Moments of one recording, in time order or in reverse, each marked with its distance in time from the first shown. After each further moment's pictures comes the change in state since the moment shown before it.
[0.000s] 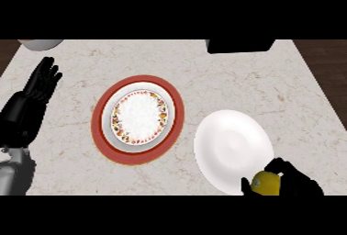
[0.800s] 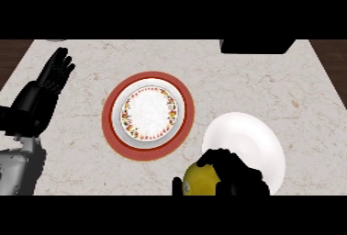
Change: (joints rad) left arm -0.083 -0.025 -0.028 0.031 -0.009 -0.024 0.011; right arm -0.410 0.145 0.468 -0.154 0.175 0.108 0.339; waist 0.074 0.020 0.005
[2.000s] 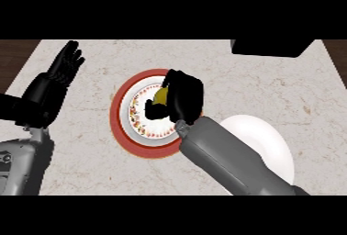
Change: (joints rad) left arm -0.070 -0.020 -0.011 0.049 -0.008 -0.028 -0.008; right arm -0.779 0.044 -0.186 0.991 -0.622 -0.343 -0.016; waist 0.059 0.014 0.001
